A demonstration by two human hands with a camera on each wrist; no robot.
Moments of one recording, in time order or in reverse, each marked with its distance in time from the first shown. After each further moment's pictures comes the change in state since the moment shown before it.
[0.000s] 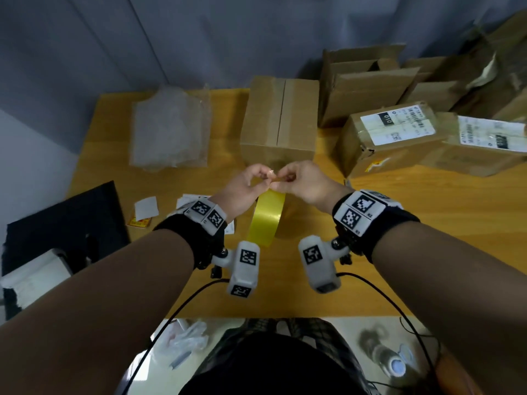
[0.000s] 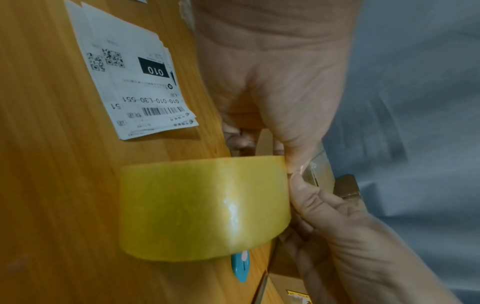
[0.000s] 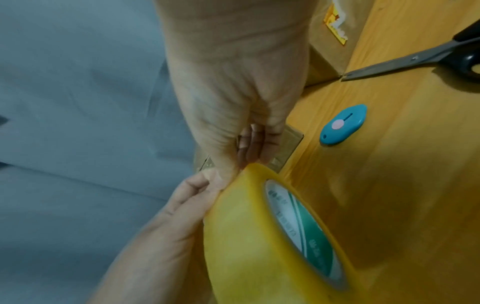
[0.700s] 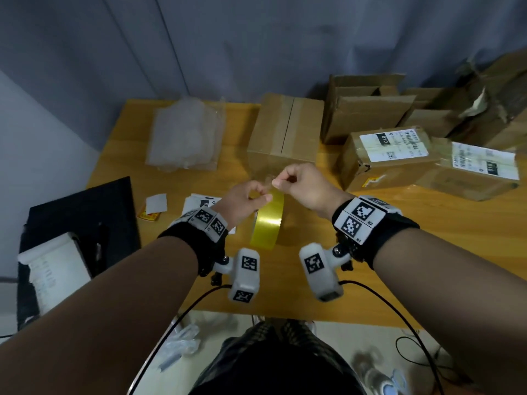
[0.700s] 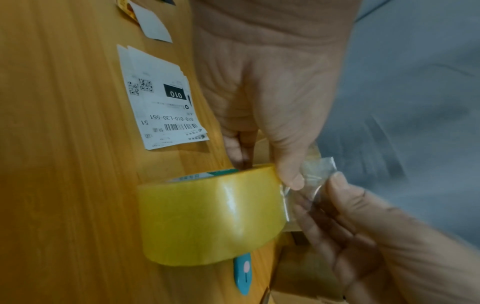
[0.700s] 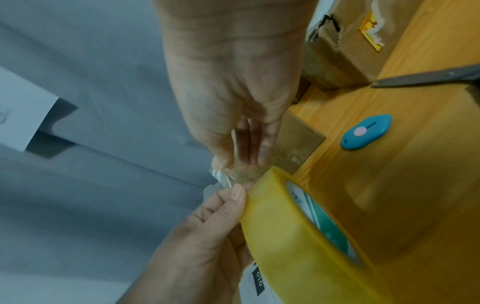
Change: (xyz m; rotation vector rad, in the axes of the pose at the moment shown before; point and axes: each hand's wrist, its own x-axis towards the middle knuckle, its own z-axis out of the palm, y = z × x) left_hand -0.032 0.007 0.001 0.090 0.042 -0.084; right_hand -0.022 -0.029 -0.007 0.054 0.016 -0.021
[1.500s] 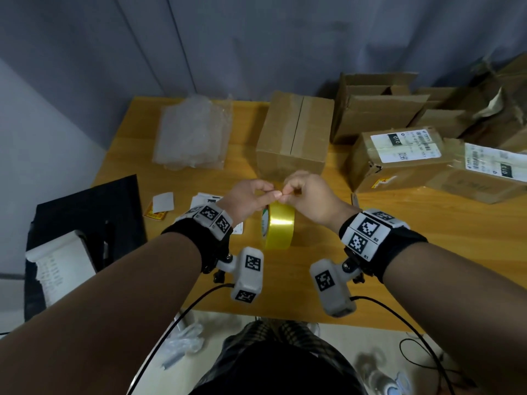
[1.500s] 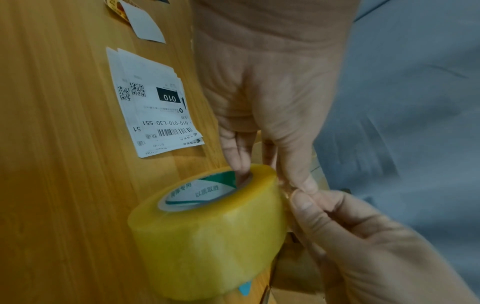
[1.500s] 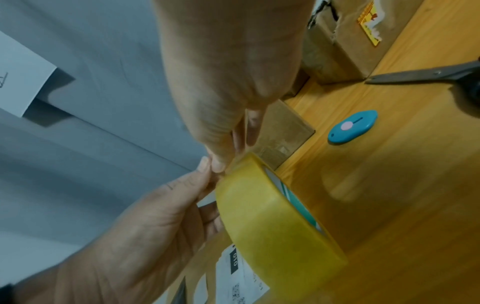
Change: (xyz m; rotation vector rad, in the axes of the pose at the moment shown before) left_hand 0.014 -0.012 -0.008 -0.135 -0.033 -0.025; right_hand 0.002 0.022 0.014 -0.196 0.021 -0.214
